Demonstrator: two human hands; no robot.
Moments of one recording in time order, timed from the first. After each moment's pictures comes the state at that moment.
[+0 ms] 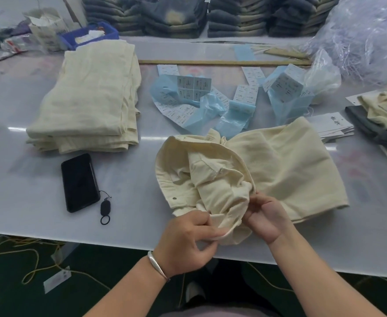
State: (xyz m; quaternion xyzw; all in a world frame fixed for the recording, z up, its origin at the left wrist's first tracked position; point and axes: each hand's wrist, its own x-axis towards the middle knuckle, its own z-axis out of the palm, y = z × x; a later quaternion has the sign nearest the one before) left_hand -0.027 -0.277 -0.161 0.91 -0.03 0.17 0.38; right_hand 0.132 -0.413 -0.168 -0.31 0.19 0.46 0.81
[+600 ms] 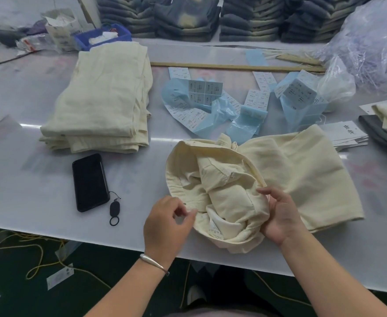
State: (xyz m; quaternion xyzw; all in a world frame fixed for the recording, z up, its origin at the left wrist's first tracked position) left_hand -0.031 -0.242 -0.176 0.86 0.32 0.22 0.33; right_hand 0.136 -0.401 -0.157 -0.41 0.14 0.47 0.77
